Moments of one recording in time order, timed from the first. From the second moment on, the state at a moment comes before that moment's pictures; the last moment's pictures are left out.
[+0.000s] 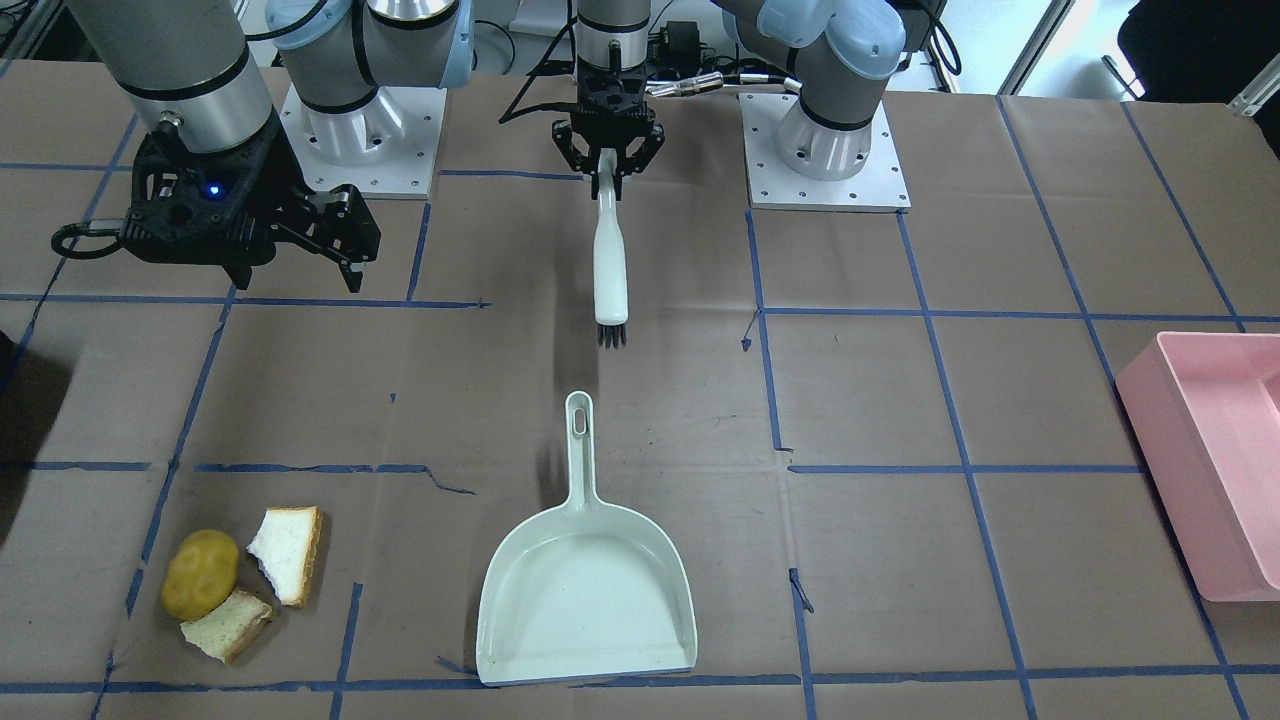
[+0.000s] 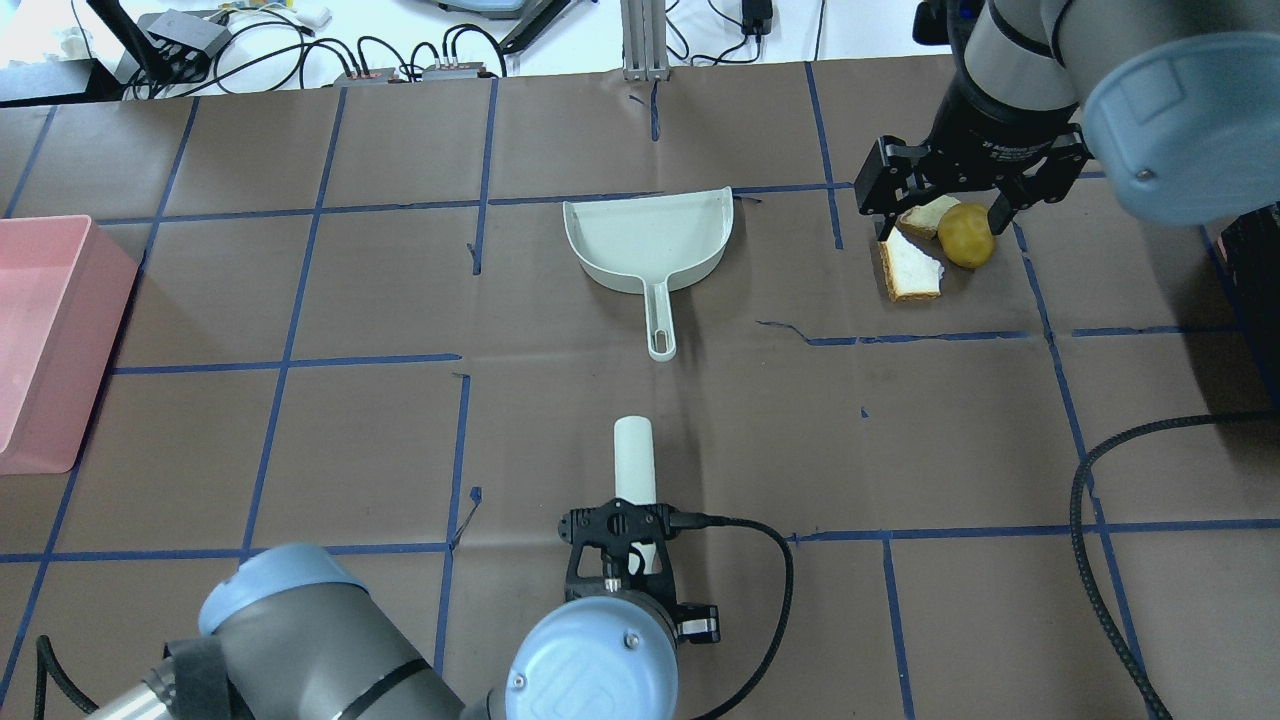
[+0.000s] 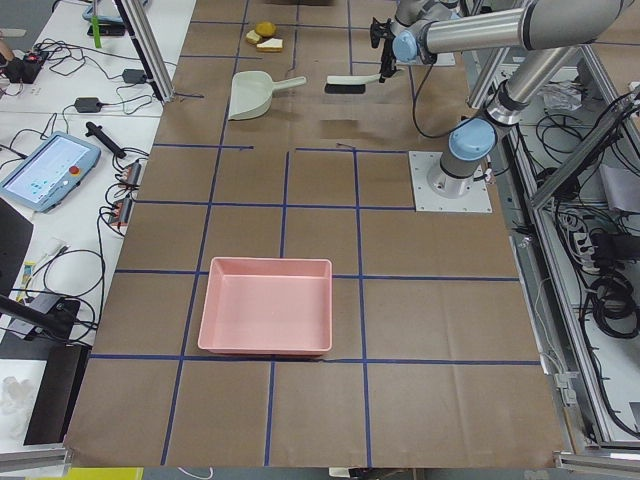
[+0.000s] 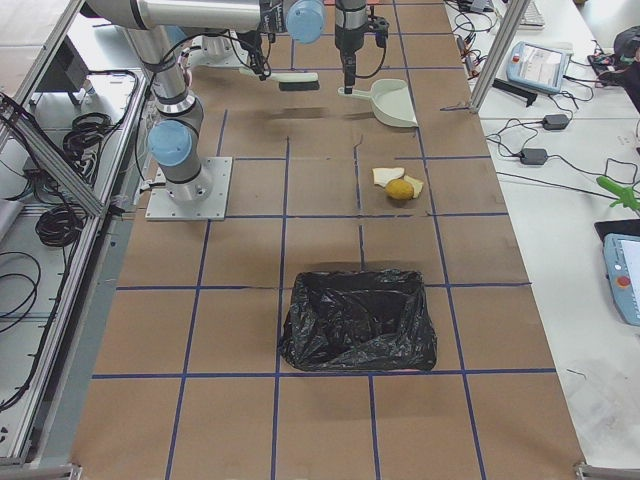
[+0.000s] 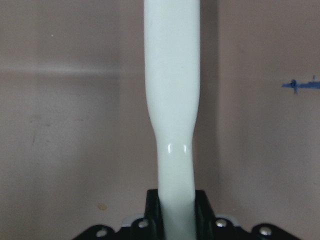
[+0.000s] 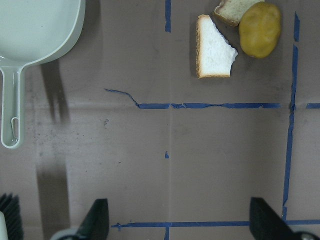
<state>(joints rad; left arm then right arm) -2.27 -1.41 -2.25 -0.91 1.67 -0.71 1.58 -1.56 1.62 -1.67 -1.59 0.01</state>
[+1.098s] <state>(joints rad) -1.70 -1.44 -1.91 -1.31 1.56 -0.17 1.61 -1.53 1.60 -1.67 -1.58 0.04</state>
